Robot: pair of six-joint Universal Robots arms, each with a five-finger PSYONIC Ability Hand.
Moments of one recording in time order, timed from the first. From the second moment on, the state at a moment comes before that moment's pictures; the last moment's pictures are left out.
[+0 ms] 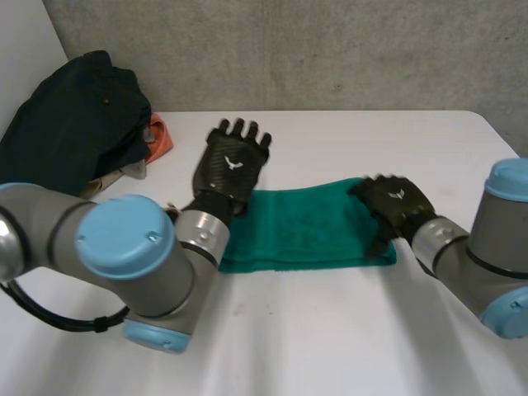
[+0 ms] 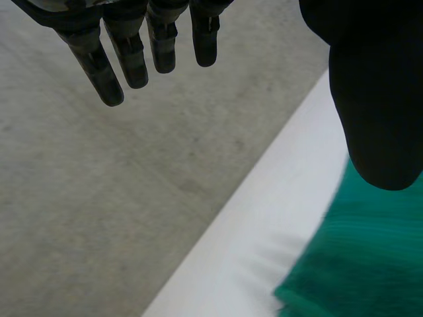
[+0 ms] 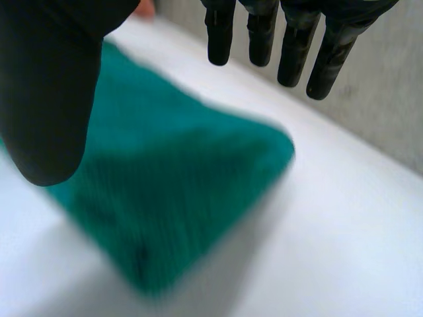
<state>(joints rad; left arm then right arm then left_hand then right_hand) 4.01 -2.10 -1.51 3.70 -1.67 3.68 1.84 -1.07 1.60 -0.18 1.30 2.80 0.20 0.20 0.21 0.21 0.05 0.22 0.24 0.24 0.25 0.08</state>
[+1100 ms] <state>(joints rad) 4.05 -2.17 -1.36 3.40 -1.67 3.48 2.09 -0.90 1.15 0.05 1.33 3.08 0.20 0.20 0.21 0.21 0.05 0.20 0.22 0.21 0.23 0.06</state>
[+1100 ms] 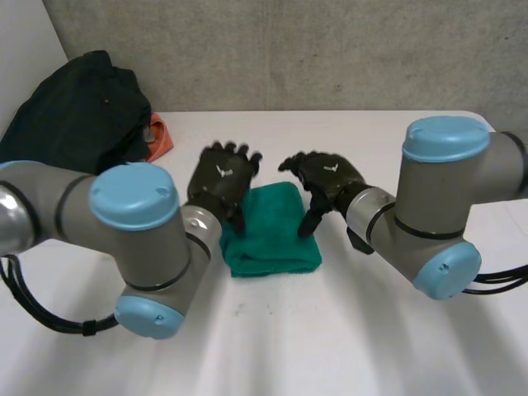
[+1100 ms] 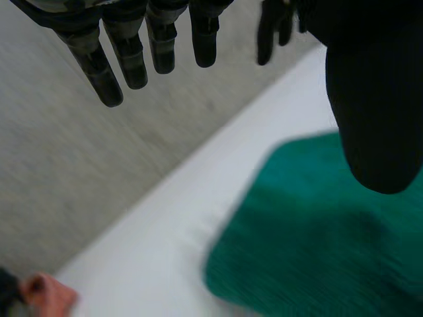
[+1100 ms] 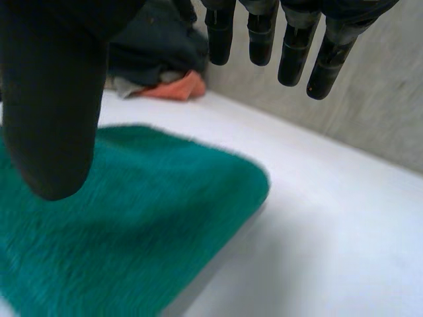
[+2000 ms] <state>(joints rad) 4.25 -1.87 -1.35 3.05 -0.97 3.43 2.02 -0.95 1.48 -0.13 1.28 3.29 0.20 0.20 0.21 0.21 0.05 0.20 0.22 0.21 0.23 0.06</state>
